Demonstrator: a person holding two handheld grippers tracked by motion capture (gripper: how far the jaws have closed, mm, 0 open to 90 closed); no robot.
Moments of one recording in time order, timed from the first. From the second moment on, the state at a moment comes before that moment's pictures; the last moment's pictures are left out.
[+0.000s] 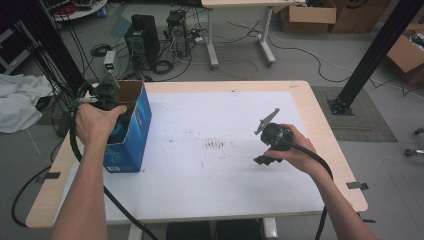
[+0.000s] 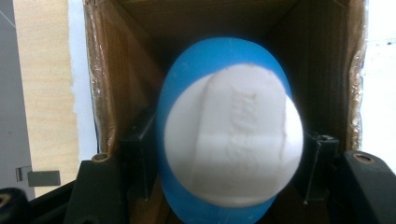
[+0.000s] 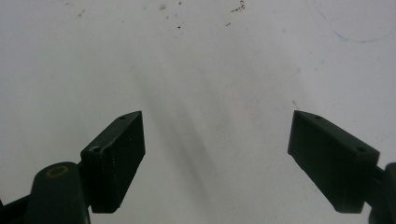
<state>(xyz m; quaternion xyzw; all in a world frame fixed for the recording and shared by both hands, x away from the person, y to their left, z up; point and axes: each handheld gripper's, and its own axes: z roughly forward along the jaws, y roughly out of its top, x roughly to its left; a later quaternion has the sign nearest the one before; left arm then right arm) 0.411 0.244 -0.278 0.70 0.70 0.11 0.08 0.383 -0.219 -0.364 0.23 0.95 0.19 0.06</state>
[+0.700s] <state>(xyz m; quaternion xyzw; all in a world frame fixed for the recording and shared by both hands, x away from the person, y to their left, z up) 0.410 0.242 -0.275 0.70 0.70 0.11 0.09 0.383 -0.219 -0.365 0.23 0.95 0.19 0.06</state>
